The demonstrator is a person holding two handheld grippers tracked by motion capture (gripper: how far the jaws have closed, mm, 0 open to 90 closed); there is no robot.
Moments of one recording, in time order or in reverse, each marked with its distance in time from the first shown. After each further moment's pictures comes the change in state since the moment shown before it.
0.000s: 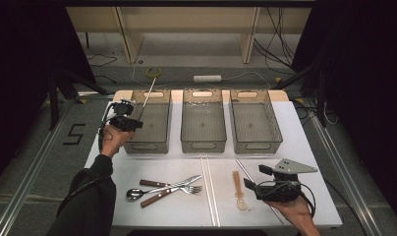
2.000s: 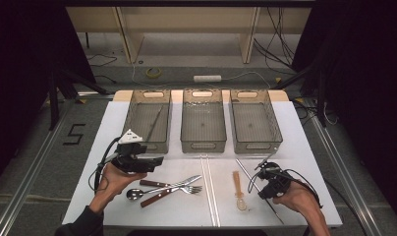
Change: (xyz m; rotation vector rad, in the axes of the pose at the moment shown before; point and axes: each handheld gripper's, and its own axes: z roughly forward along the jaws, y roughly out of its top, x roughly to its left) left arm -0.087 -0.096 -0.078 -0.185 -0.231 0.195; right arm -0.021 0.010 0.044 0.845 -0.105 -0.039
